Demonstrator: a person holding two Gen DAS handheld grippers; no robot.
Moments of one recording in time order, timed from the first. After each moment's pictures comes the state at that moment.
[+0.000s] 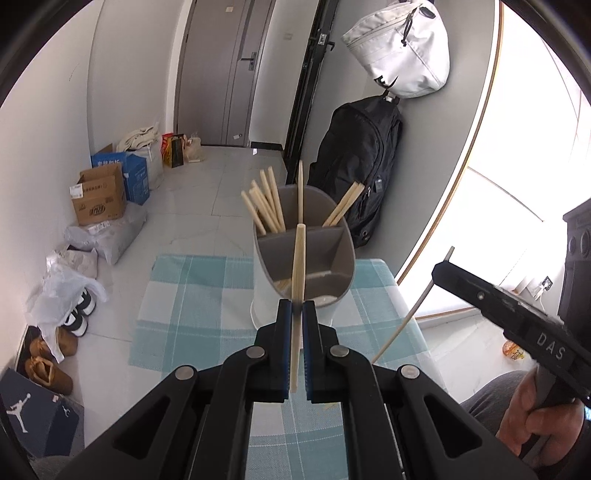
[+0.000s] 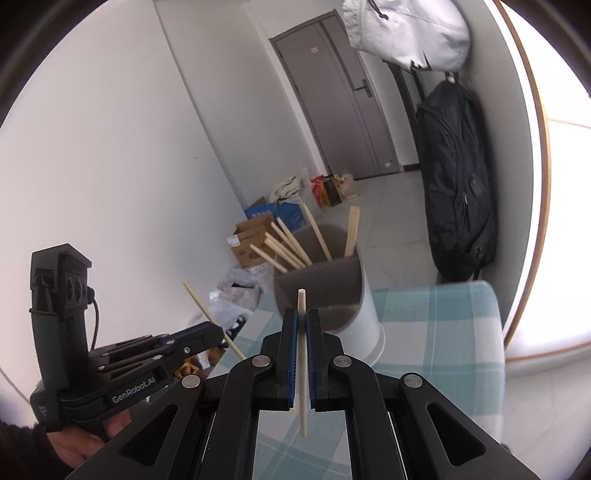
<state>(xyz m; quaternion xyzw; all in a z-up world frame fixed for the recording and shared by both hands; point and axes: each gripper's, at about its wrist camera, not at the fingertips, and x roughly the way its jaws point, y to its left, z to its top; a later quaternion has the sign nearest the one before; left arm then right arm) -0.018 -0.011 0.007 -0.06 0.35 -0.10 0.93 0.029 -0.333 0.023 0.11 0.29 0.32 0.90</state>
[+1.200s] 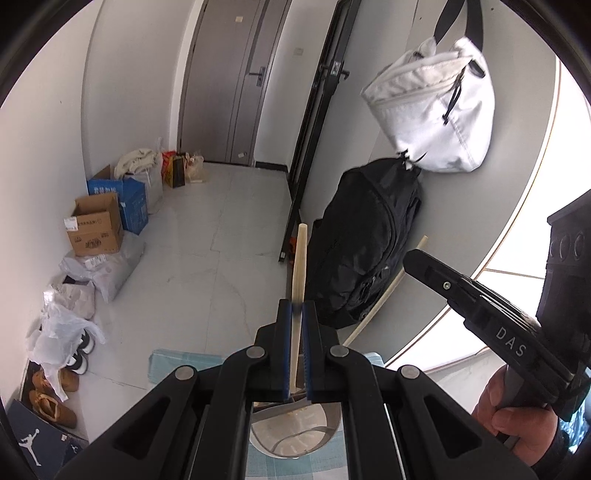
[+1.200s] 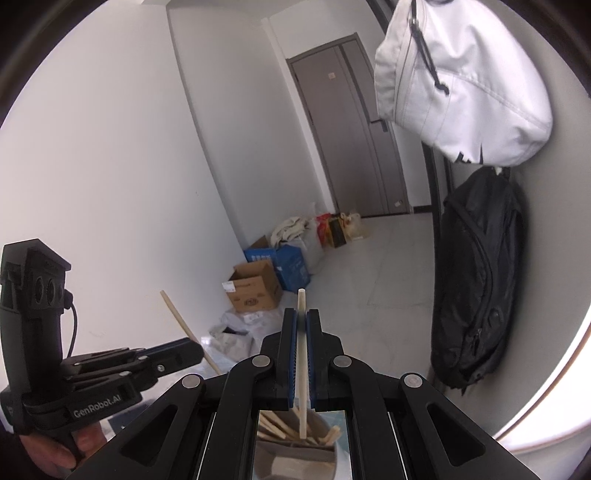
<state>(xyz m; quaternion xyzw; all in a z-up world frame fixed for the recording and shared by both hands) 0.090 -0.008 0.081 -0.09 0.34 -0.08 0.93 0.185 -0.308 0.122 0.09 0.25 0.34 0.90</state>
